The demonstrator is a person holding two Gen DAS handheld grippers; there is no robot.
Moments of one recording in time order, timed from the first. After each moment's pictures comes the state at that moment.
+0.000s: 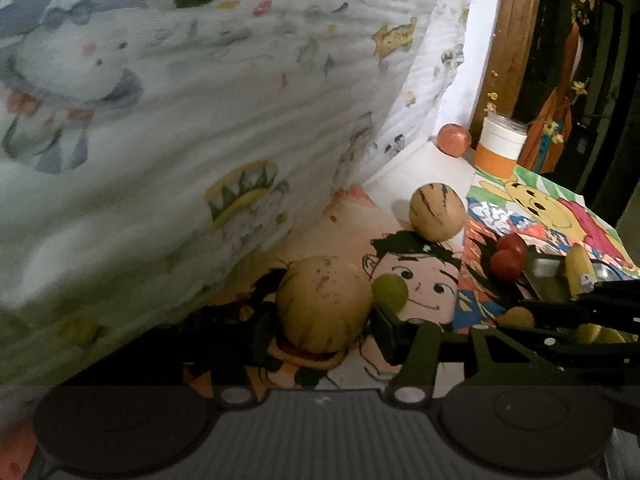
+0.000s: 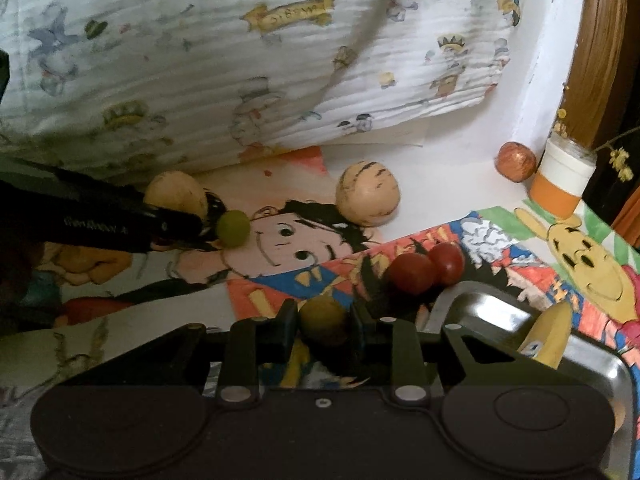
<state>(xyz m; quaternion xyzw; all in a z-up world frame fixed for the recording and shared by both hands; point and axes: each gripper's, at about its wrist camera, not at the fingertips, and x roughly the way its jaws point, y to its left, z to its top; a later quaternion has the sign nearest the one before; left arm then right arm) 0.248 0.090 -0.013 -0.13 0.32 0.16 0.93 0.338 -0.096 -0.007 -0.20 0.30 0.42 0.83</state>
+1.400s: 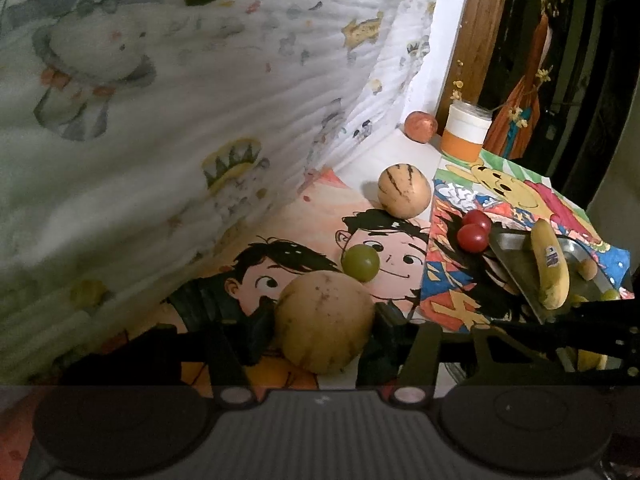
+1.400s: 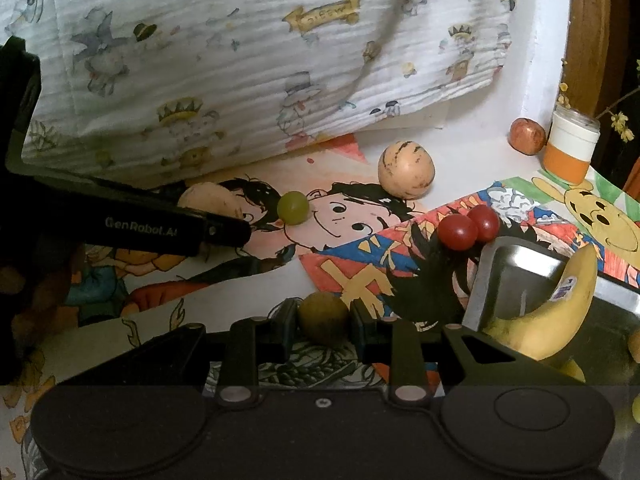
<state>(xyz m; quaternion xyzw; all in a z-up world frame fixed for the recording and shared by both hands) 0.228 0.085 -0.012 -0.12 0.32 0.12 0.93 0.296 -0.104 -0.010 -0.16 0.32 0.43 0.83</state>
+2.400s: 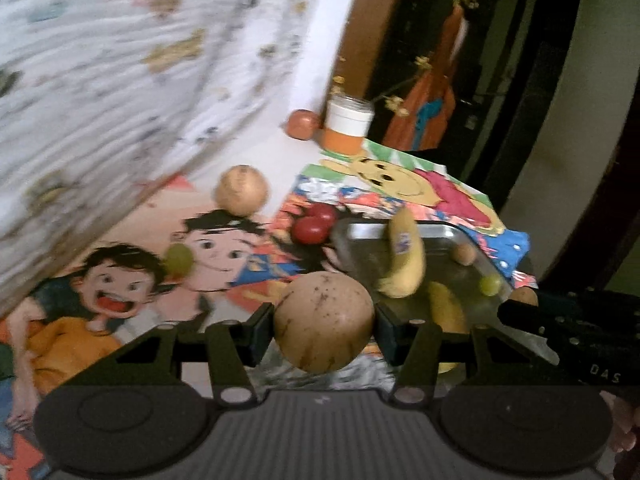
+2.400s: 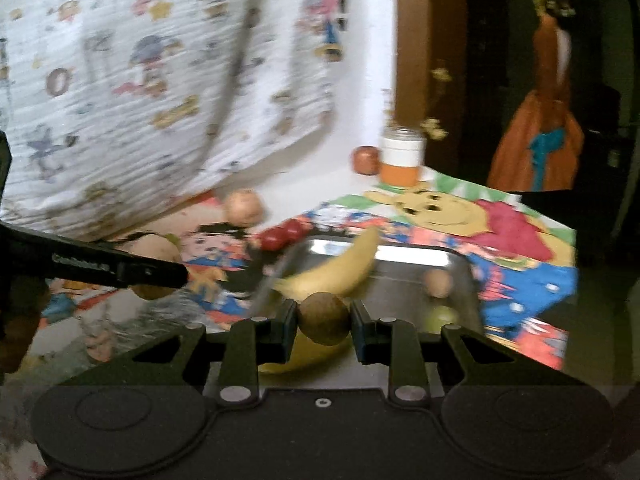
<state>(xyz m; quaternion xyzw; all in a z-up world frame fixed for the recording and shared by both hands) 0.234 -0.015 0.018 -0.13 0.31 0.00 0.94 0.278 -0.268 0.035 -0.08 0.26 0.29 0.92</state>
